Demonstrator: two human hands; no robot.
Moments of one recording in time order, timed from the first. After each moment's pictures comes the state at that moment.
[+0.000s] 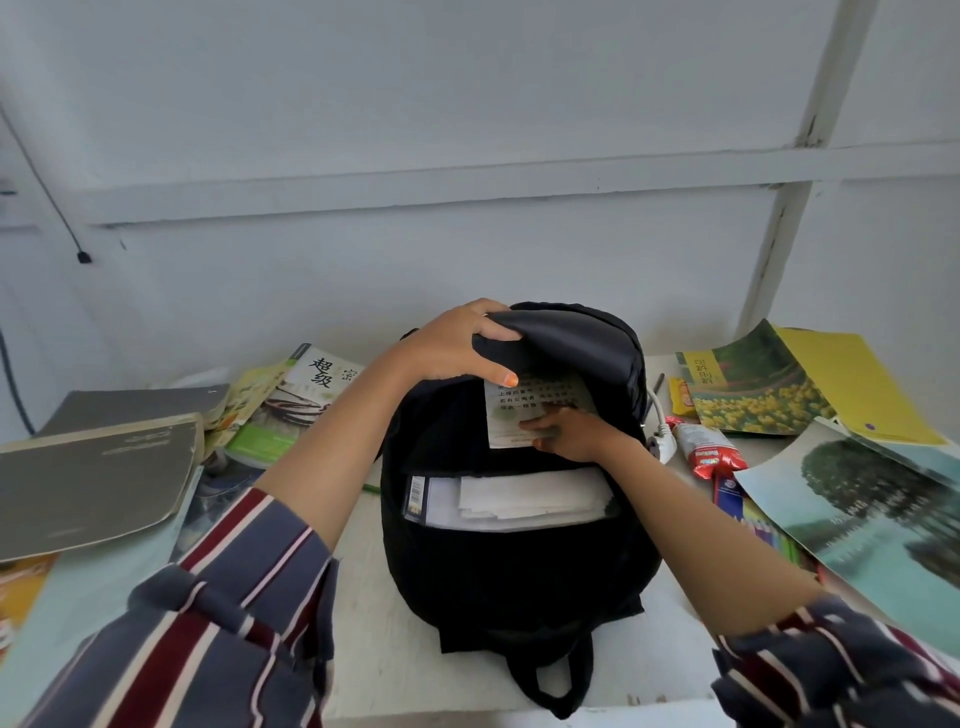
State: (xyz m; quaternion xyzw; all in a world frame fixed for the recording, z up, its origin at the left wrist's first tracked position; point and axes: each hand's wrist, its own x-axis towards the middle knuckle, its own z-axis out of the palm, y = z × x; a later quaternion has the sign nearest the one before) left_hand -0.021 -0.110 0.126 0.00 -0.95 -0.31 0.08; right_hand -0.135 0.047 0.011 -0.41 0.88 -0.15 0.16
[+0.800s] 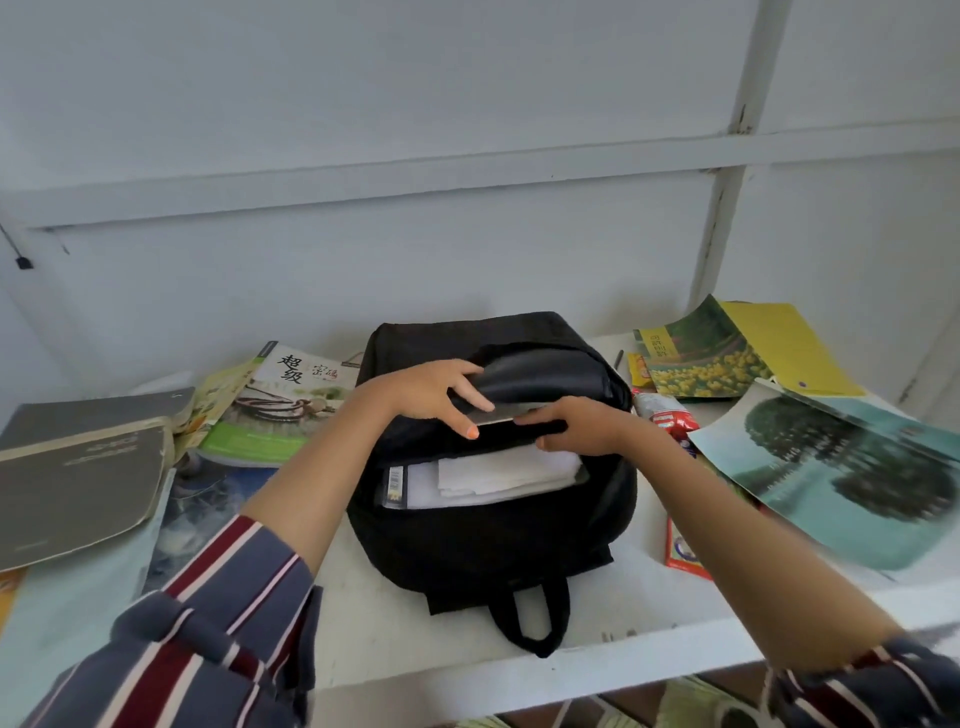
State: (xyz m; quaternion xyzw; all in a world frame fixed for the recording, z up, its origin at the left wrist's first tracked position) left_hand -0.003 -0.100 0.086 0.00 -0.97 -0.22 -0.11; right_hand -0.097 0.106 0.037 -0.44 0.86 -0.17 0.17
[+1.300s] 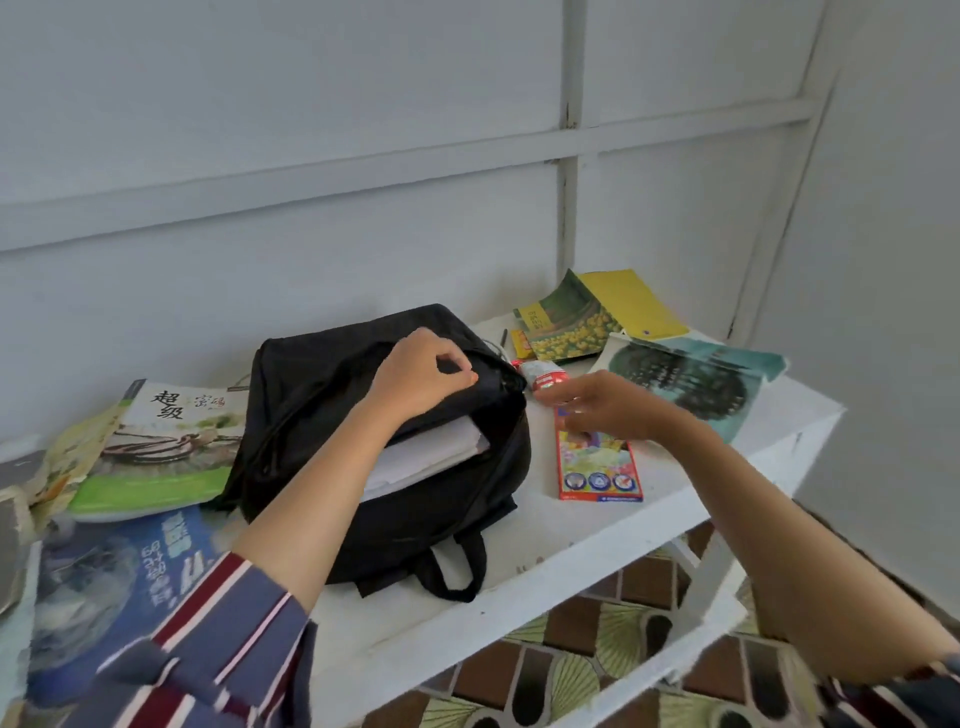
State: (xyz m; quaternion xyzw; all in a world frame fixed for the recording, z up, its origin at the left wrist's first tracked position) left_hand -0.011 0.005 0.088 -0.04 -0.95 -0.26 0.14; right_hand -0.038 0.249 0.064 -0.32 0.87 -0.35 0.11
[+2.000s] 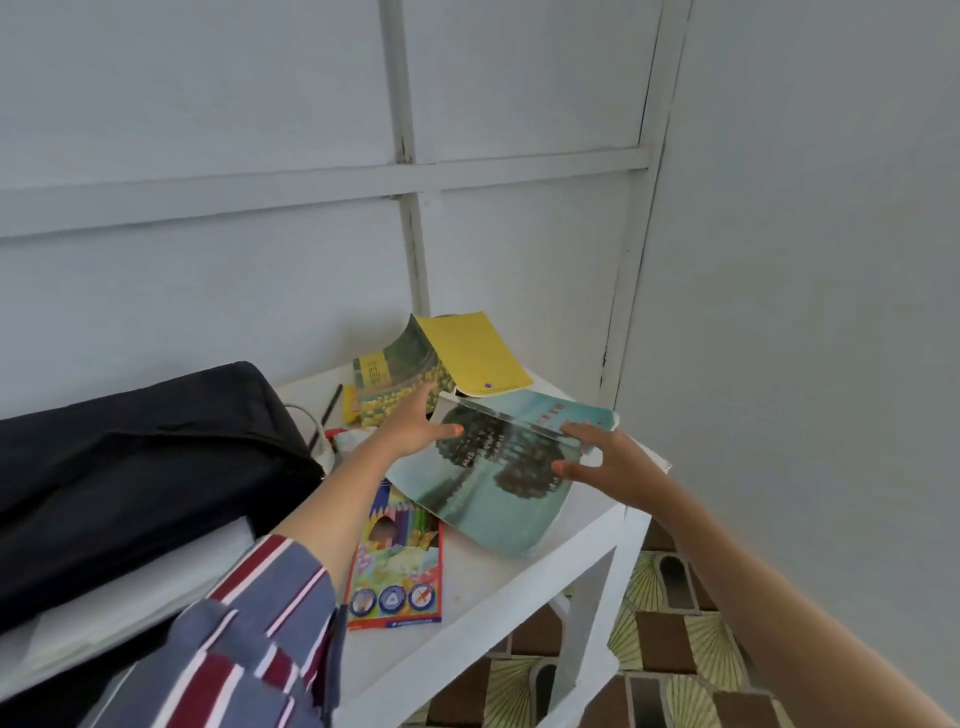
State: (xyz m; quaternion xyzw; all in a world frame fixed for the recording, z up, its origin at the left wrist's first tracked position) left_hand -0.179 0.190 0.025 -0.02 -0.92 -0.38 -0.05; right_hand -0.123 0.453 0.010 -0.11 0.94 -0.33 -0.01
